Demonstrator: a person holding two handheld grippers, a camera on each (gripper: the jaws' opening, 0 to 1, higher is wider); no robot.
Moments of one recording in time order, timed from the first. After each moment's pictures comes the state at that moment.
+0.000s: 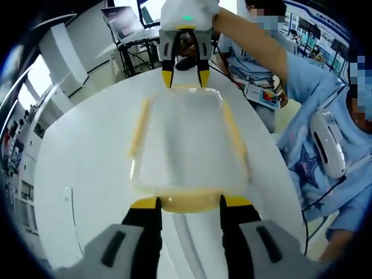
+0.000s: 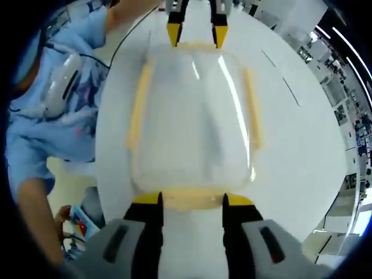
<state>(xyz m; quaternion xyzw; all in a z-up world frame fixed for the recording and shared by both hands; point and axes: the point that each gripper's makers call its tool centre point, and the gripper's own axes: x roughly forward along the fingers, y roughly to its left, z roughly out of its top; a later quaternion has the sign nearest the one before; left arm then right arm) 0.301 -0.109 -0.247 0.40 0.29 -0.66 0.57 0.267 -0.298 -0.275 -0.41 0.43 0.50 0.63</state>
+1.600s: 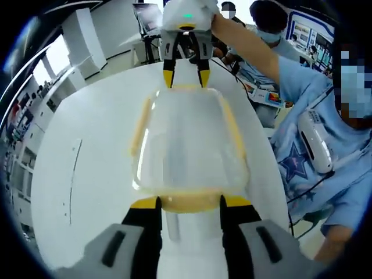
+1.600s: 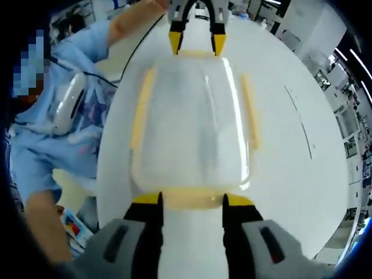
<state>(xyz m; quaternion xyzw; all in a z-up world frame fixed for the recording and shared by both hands) 0.283 -0.003 -0.235 0.36 0.32 -0.62 0.62 0.284 -0.193 -0.255 -0.42 0.38 0.57 0.59</state>
